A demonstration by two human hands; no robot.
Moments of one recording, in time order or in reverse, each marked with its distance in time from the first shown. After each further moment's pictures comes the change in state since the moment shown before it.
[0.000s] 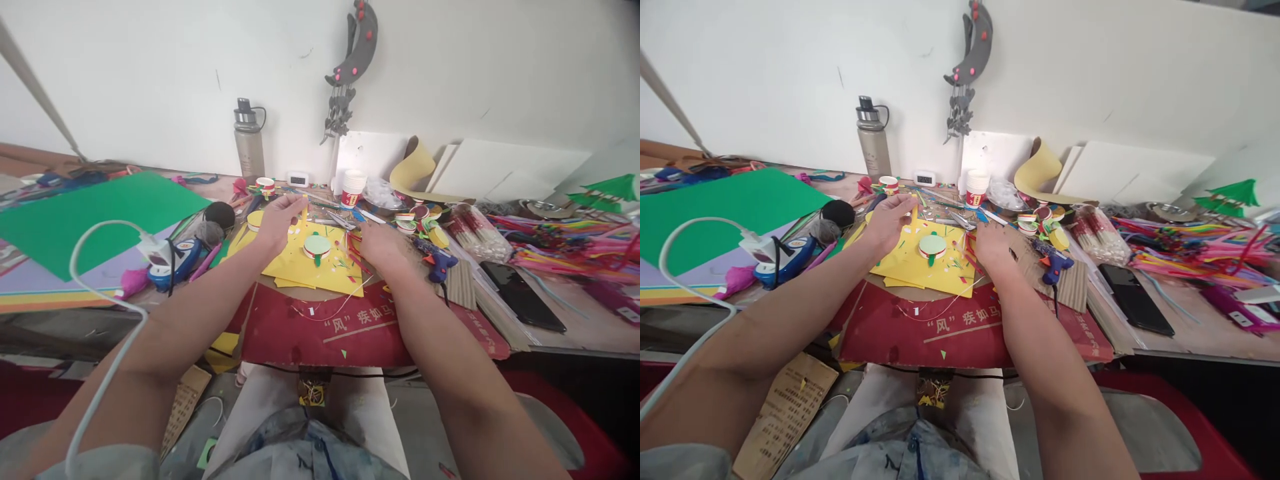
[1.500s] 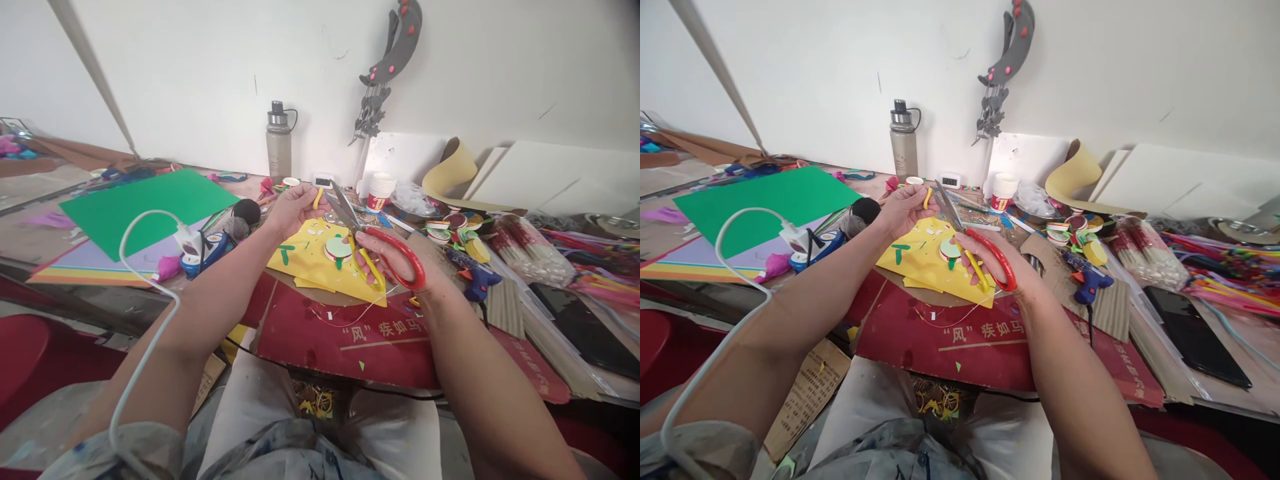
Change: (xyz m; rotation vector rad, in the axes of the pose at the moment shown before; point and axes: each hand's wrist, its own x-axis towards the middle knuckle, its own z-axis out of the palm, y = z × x) left_hand 0.022 0.011 -0.031 -0.071 -0.129 -0.129; right_hand -0.041 -0.019 -0.033 1.428 -0.408 -0.338
